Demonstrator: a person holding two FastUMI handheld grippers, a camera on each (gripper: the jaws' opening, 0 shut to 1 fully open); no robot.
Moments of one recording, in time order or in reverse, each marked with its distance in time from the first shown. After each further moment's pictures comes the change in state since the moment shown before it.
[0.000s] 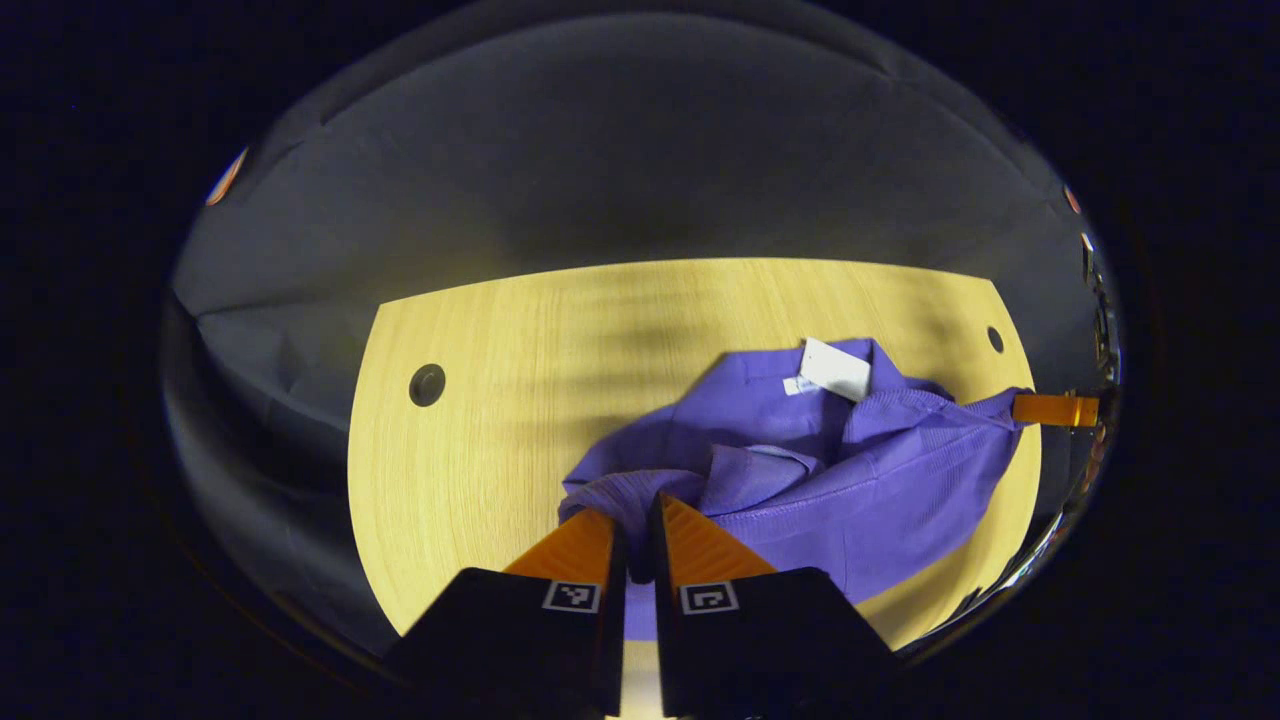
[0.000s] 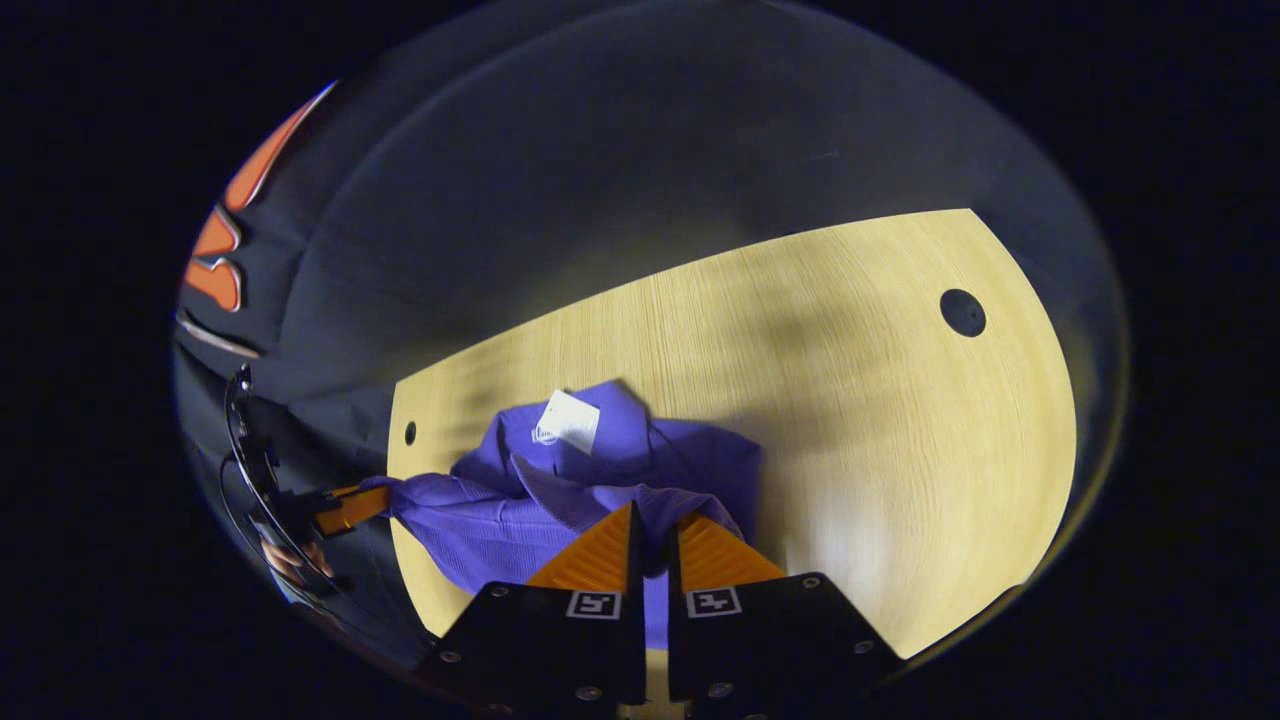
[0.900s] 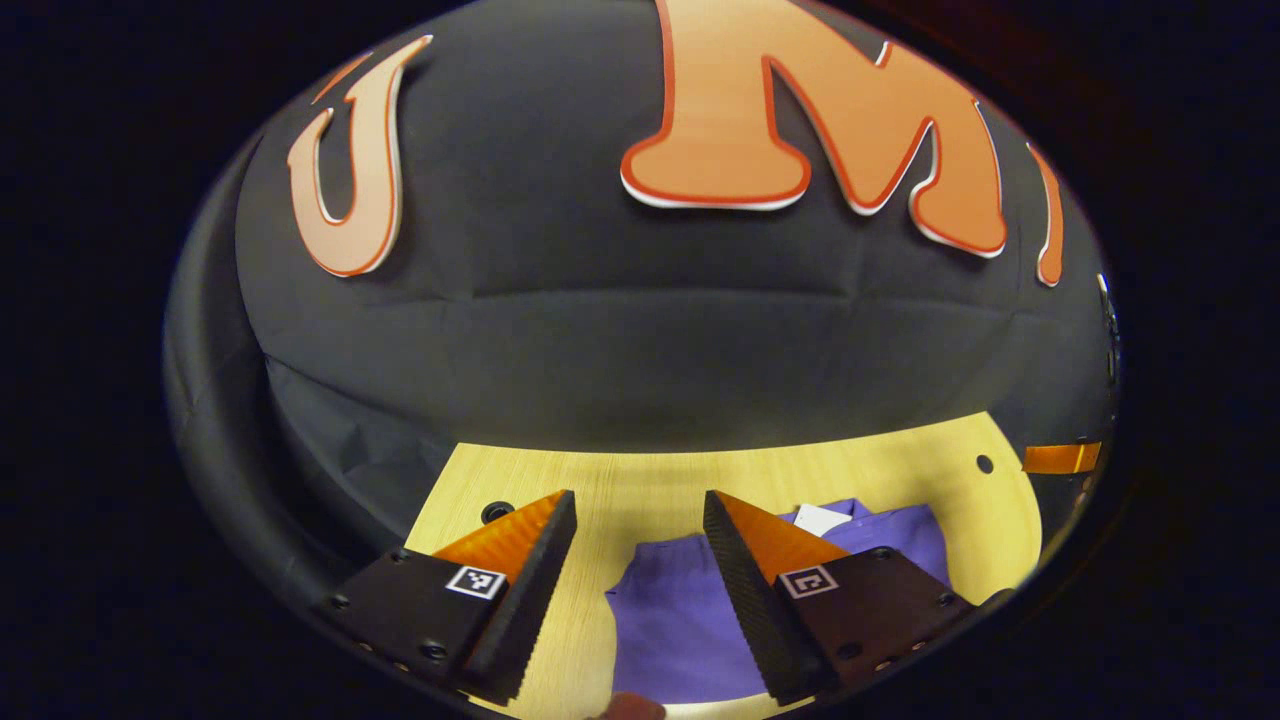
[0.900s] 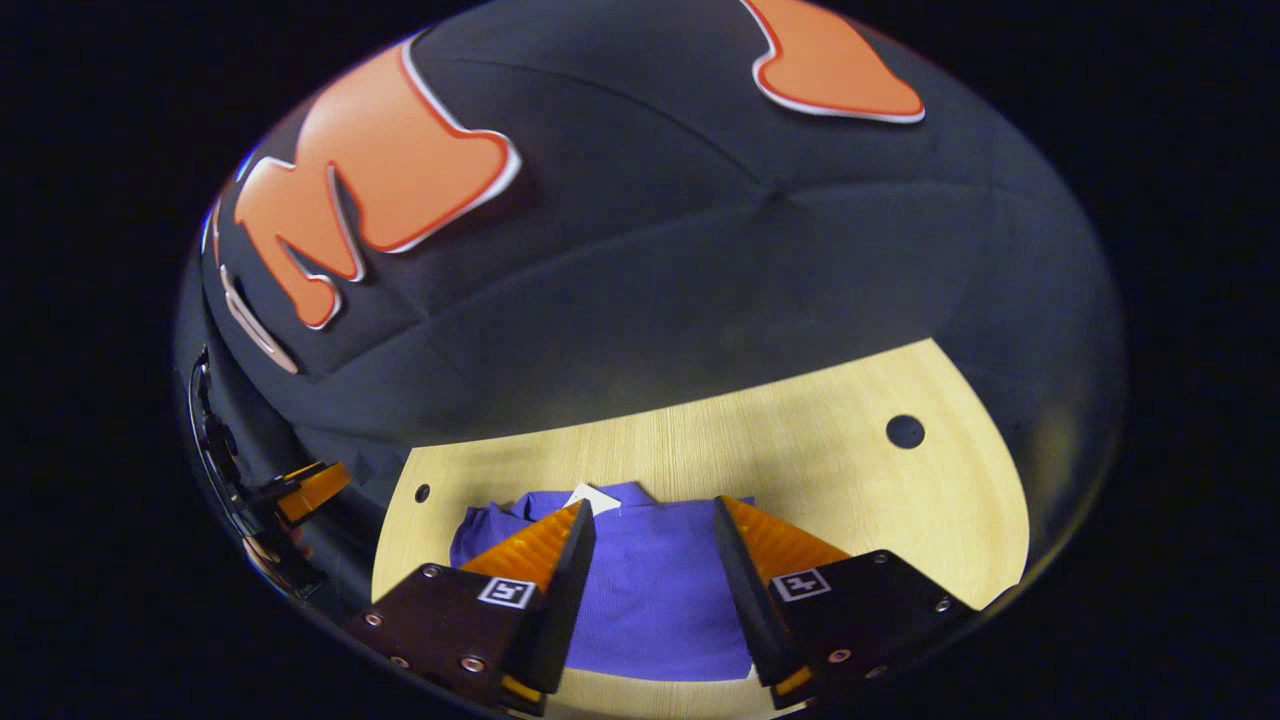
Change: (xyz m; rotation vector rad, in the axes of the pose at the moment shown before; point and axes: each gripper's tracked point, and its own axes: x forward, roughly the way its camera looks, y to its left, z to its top) left arm -0.134 0.013 0.067 -0.047 -0.572 0.056; right arm -0.110 0.034 0.030 -0.190 -0.431 -0.032
